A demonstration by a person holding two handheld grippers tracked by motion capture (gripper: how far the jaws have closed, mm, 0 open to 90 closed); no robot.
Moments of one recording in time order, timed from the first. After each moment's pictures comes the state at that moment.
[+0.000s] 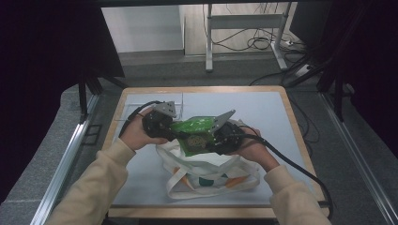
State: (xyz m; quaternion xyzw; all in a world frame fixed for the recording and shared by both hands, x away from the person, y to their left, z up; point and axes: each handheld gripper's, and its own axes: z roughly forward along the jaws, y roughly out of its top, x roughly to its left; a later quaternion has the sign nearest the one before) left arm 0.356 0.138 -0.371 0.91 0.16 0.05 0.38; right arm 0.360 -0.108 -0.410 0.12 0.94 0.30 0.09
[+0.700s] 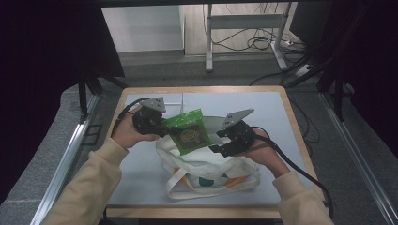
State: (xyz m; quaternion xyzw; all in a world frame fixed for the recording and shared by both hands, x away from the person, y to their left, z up) left arm 0.360 0.165 -0.369 0.89 0.19 0.04 0.40; right arm 0.349 -0.135 -0.396 0.19 0.91 0.37 0.08
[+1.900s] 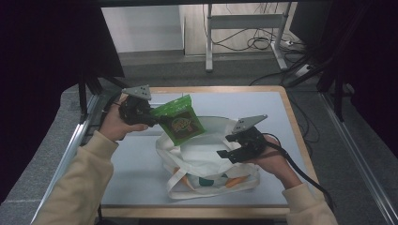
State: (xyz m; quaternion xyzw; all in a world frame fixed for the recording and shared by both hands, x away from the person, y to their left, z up) left arm 0.364 0.194 -0.340 0.88 0.22 0.06 0.43; right arm 0.328 -0.159 -0.392 0.21 0.90 0.38 0.09
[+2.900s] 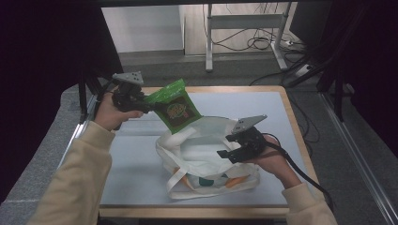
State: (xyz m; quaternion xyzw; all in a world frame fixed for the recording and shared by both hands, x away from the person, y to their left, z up) left arm 0.382 0.210 -0.319 0.86 0.25 0.07 0.45; right arm 0.330 -0.159 -0.395 0.21 0.90 0.38 0.09
